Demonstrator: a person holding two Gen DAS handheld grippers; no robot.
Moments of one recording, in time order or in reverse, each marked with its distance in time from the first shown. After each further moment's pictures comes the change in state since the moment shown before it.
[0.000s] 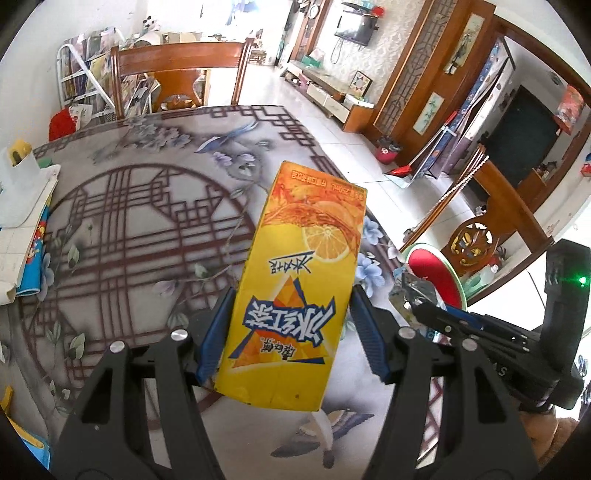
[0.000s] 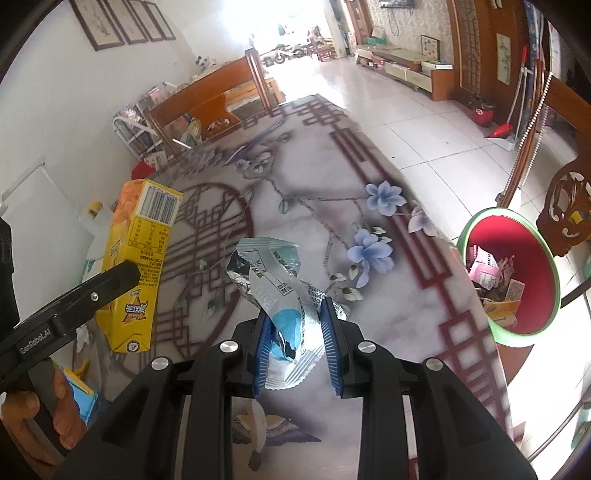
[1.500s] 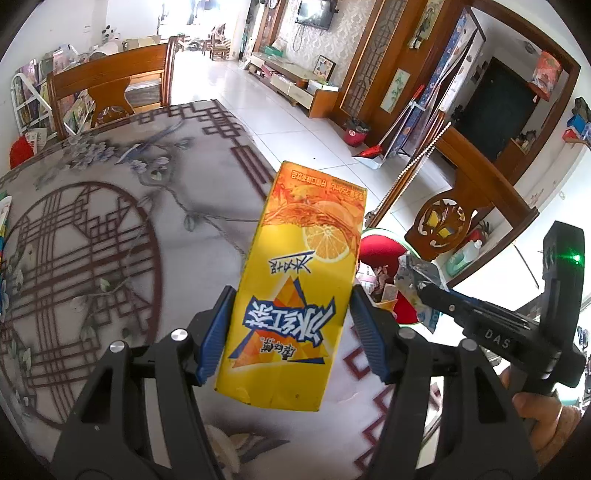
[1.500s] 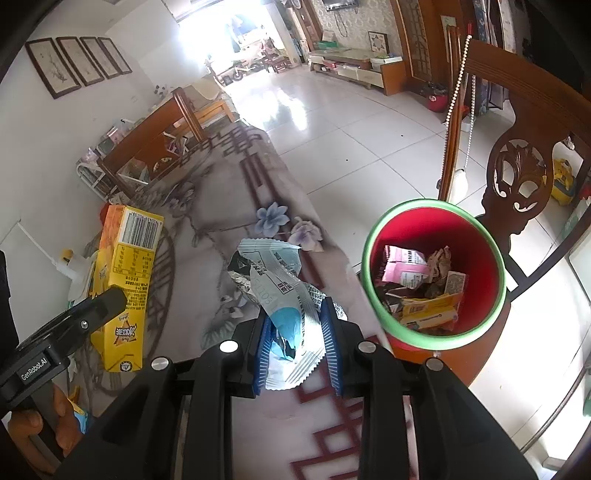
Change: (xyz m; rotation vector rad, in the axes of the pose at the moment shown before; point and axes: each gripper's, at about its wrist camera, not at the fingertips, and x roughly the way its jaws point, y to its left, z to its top) left arm 0.051 -0.117 0.003 0.104 0.041 -0.060; right arm -0.045 -0.132 0.008 0.142 -0.044 -0.060
